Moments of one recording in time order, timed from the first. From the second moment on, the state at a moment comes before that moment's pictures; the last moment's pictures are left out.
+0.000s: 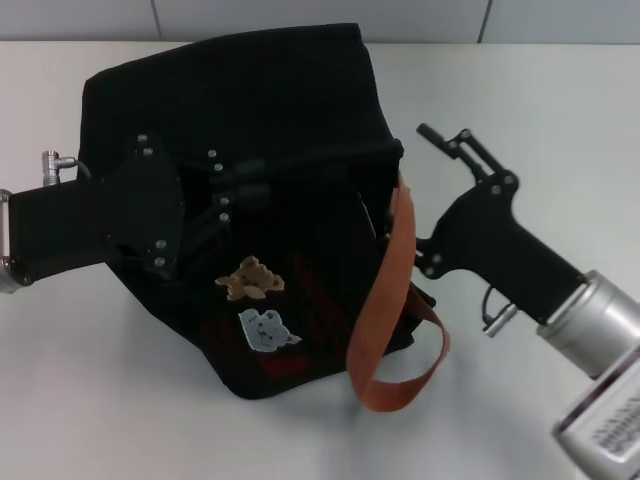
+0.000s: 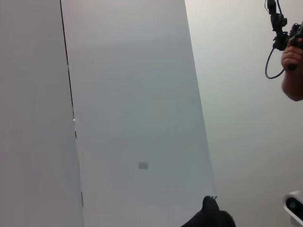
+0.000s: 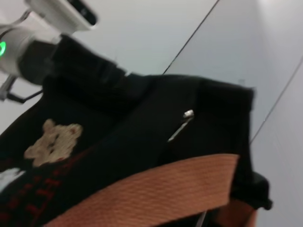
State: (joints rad) left arm -0.45 -2.07 0.68 0.62 1.73 1.94 -0.93; right arm 0.49 2.09 0.00 0.24 -2.09 -1.52 -0.43
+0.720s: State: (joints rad) left arm -0.45 -2.07 0.71 0.58 1.74 1.93 -0.91; right arm 0.53 2.09 0.01 0.32 -2.09 -1.46 -0.57
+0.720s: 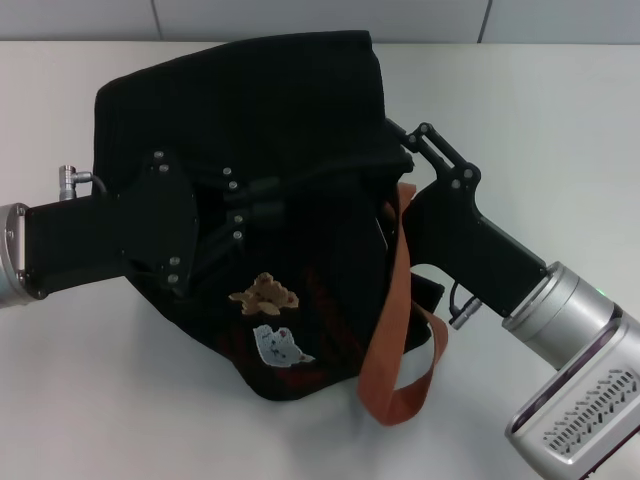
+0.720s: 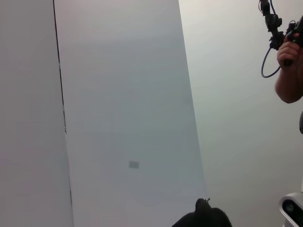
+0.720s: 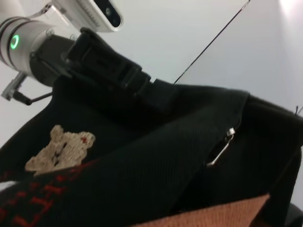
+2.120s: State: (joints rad) left arm -0.44 -2.07 0.71 0.55 1.74 1.93 -0.85; right arm 0.51 2.09 -0.02 0.32 -2.09 -1.53 -0.57
